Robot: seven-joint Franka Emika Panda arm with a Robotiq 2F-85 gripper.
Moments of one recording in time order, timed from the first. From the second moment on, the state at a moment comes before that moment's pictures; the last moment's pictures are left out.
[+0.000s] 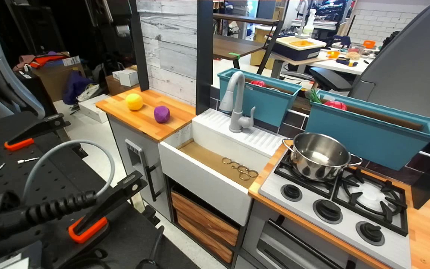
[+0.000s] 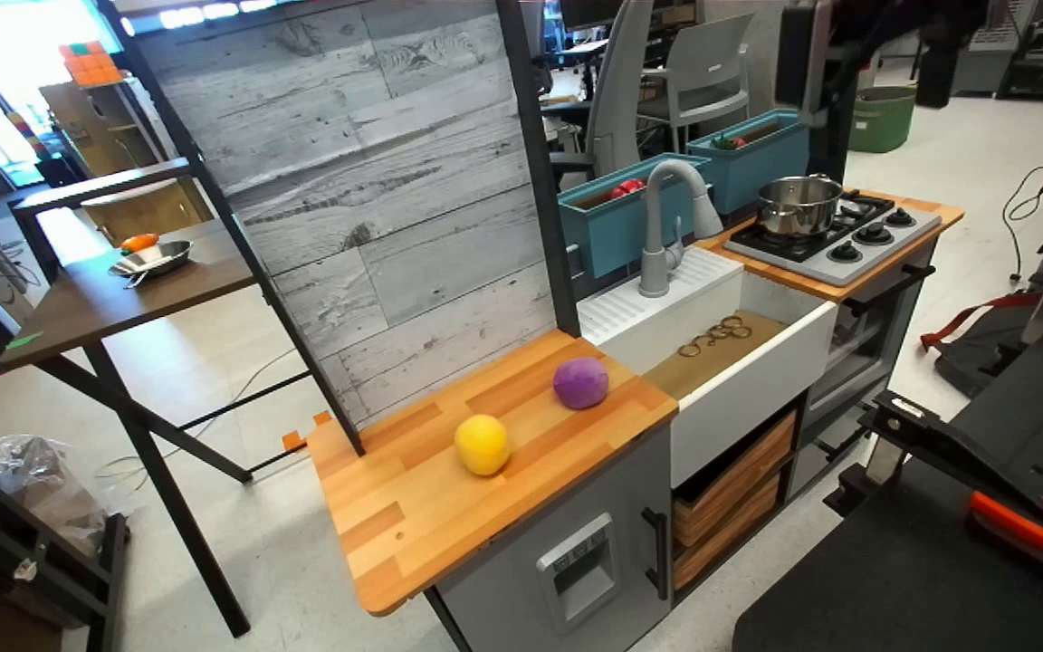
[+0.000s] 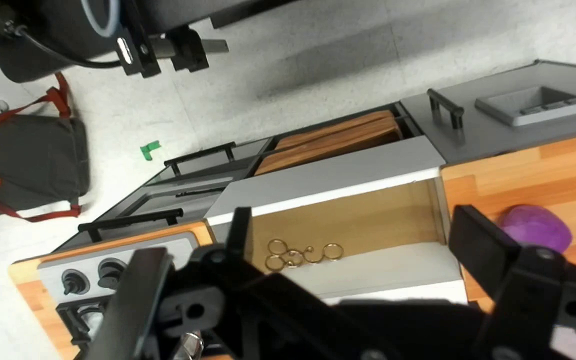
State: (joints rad) arm 0.02 0.02 0.10 -2.48 -0.30 2.46 0.60
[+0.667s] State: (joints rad) arm 0.16 0.49 -0.14 -2.14 -0.85 2.63 1.28
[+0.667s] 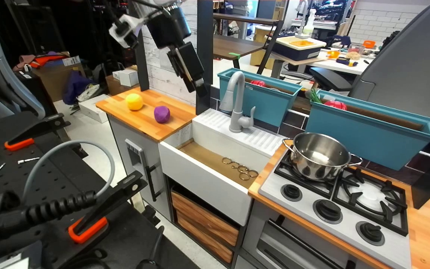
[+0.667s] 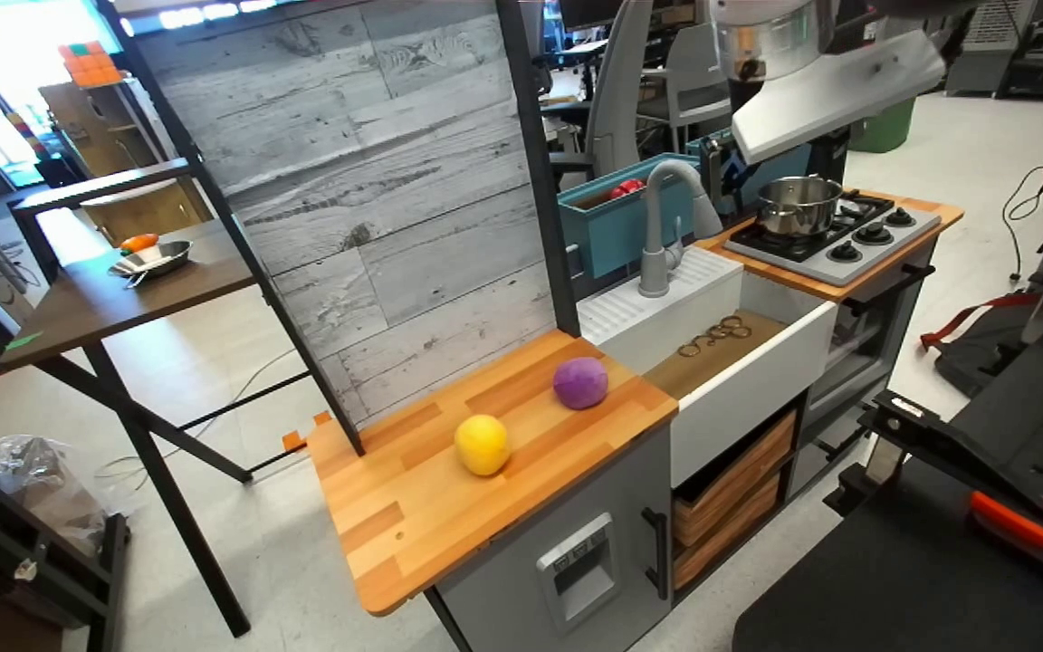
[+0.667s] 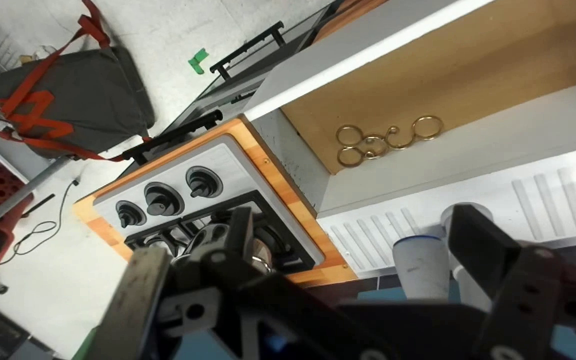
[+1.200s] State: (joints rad) arm 0.22 0.72 -0.19 -1.91 -0.87 2.64 1.45
